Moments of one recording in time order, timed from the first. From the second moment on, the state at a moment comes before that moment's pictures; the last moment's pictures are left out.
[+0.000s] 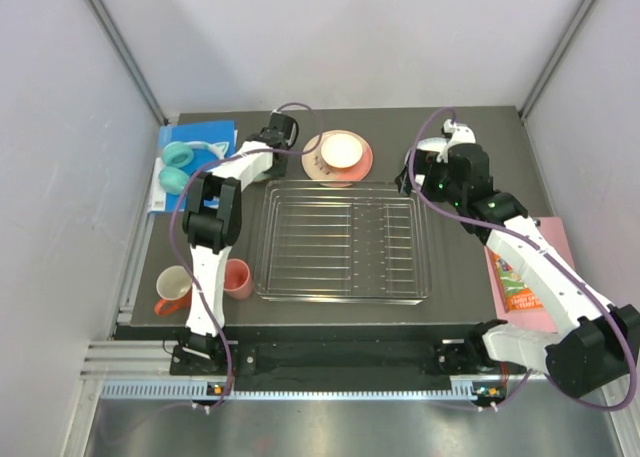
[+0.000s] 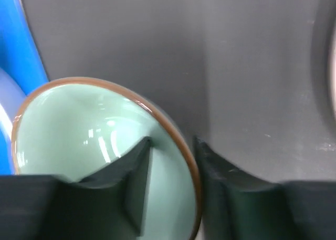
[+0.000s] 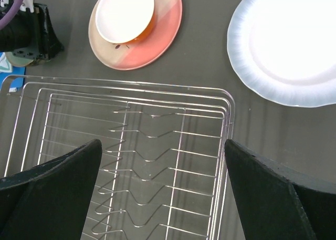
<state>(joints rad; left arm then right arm) -0.29 2.28 1.84 -0.53 -0.33 -0.04 0.39 1.16 1.03 -0.36 0.06 0.40</state>
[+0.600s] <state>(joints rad) -0.29 2.10 1.99 -0.76 -0.25 -0.03 0.39 1.14 1.03 -0.36 0.05 0.39</state>
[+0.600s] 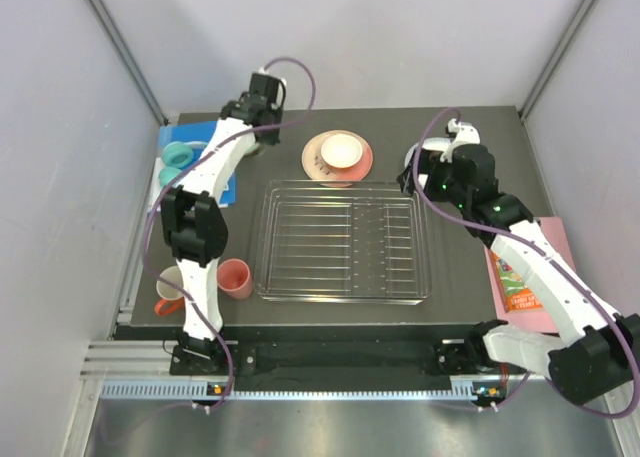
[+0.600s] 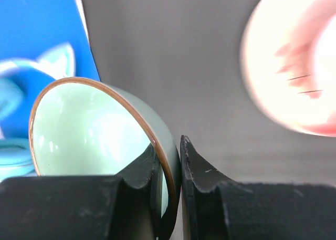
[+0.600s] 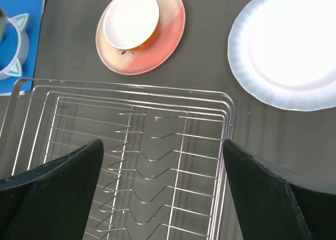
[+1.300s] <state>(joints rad) -0.49 1.82 1.90 -0.64 0.81 -0.61 0.39 0.65 0.89 -0.39 0.43 0.43</state>
